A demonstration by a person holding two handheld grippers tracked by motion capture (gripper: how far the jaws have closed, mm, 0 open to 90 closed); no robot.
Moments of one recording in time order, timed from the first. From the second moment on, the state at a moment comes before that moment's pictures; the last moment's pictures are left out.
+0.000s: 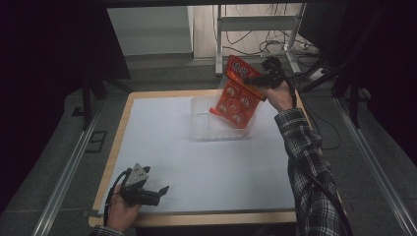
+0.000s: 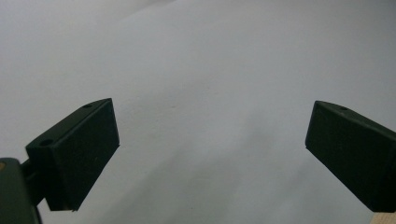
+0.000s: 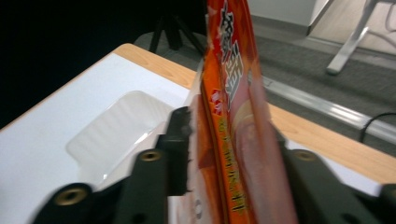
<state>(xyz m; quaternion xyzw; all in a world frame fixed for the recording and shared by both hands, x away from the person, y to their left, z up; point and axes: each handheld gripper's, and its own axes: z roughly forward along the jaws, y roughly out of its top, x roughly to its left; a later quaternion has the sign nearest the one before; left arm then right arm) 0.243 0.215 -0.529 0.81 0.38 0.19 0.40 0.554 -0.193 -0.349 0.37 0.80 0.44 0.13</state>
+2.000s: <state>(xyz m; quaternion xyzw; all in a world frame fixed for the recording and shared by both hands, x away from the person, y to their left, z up) 0.240 0.206 -0.524 0.81 0.37 0.17 0.41 0.477 -0.234 -0.349 0.34 0.81 0.45 0.18</state>
